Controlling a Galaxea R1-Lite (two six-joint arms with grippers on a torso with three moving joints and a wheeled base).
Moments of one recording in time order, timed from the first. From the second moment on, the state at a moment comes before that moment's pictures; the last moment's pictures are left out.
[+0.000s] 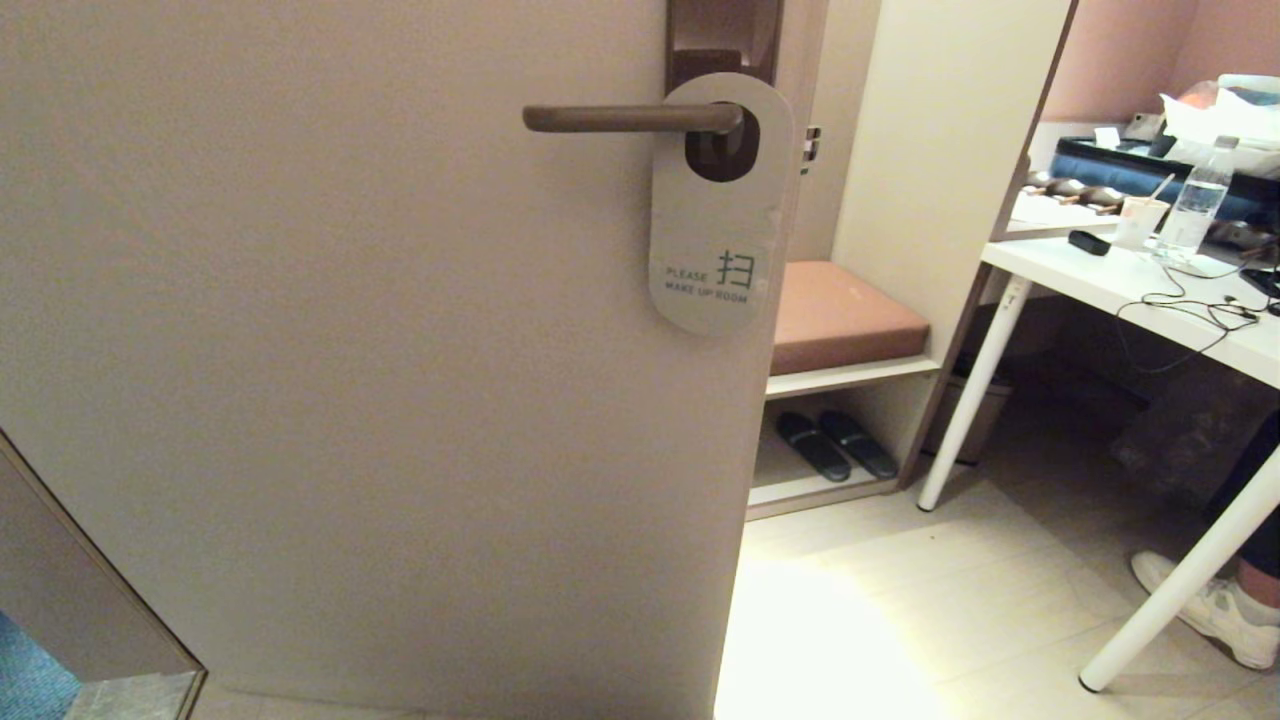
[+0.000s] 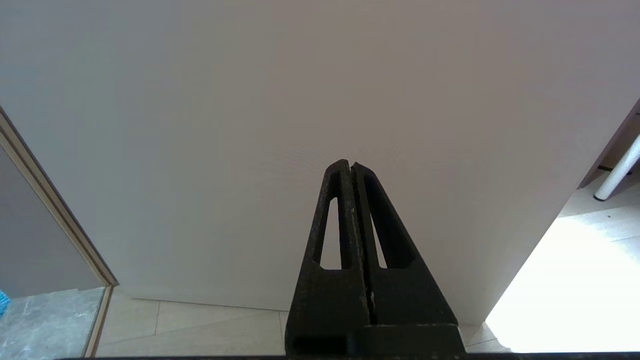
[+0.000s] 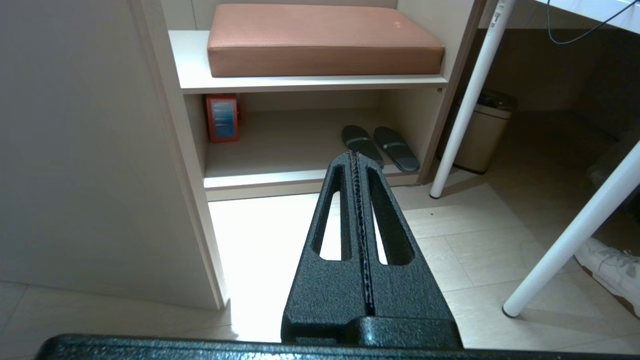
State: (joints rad) left arm 0.00 0.00 0.00 -0.01 0.02 -0.05; right arm 0.00 0.00 0.00 0.00 0.01 -0.01
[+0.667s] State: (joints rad) left arm 0.00 0.00 0.00 -0.01 0.02 -0.05; right arm 0.00 0.00 0.00 0.00 0.01 -0.01
